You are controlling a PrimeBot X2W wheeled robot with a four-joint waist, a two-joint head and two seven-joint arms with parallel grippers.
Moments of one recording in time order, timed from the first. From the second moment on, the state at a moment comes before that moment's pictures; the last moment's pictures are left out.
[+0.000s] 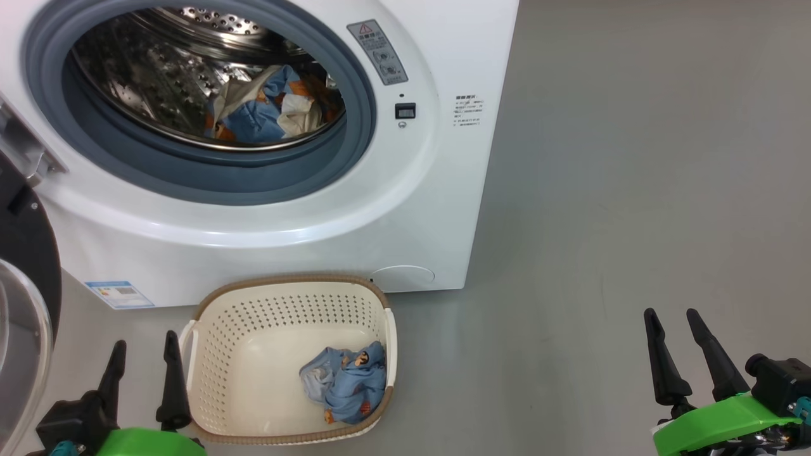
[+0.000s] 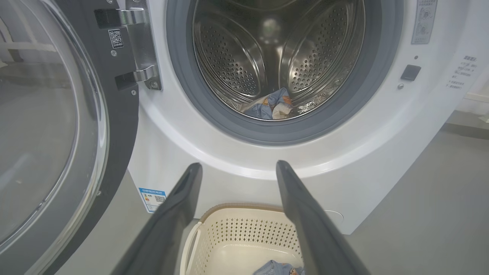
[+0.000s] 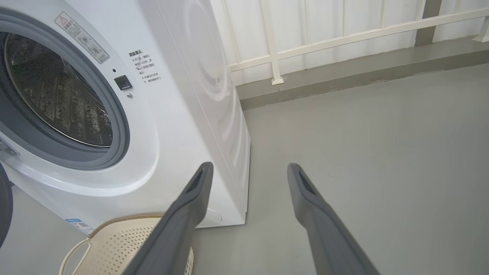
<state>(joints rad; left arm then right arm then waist) -0.06 0.04 0.11 0.24 -0.21 -0.13 -0.26 -0.05 -0.14 -0.05 0.24 0.40 0.13 -0.25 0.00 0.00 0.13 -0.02</state>
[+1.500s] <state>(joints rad) -0.60 0.16 -0.31 0.81 -0.35 -0.13 -0.26 -0.38 -0.07 -0.01 0.17 0.38 0.13 -0.25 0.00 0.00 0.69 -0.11</state>
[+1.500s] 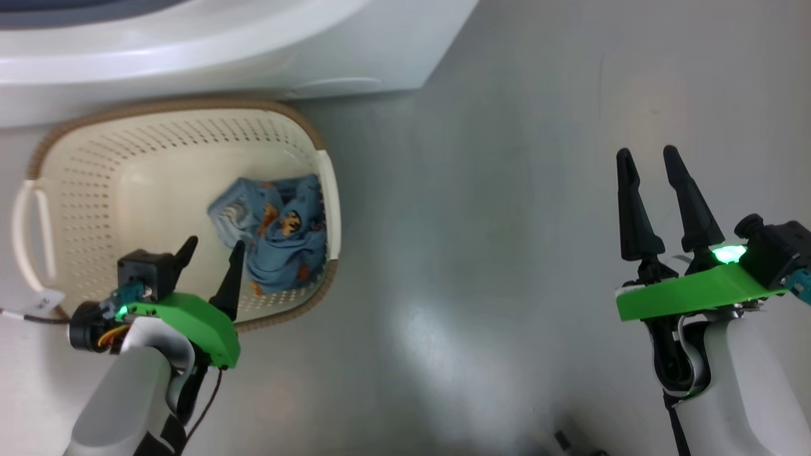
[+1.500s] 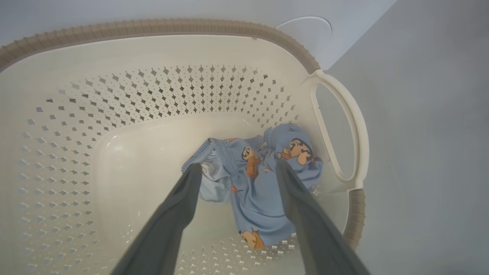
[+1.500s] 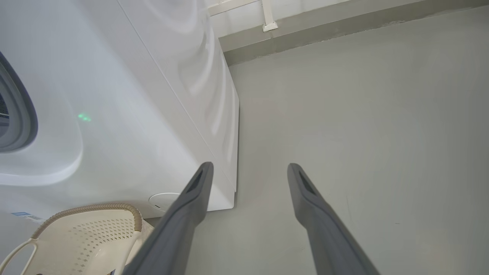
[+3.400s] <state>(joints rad) -0.81 0.33 -0.84 0.97 -0.95 -0.13 -0.26 -0.43 -0.05 0.04 0.19 0.41 0.13 -0.25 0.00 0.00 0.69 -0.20</state>
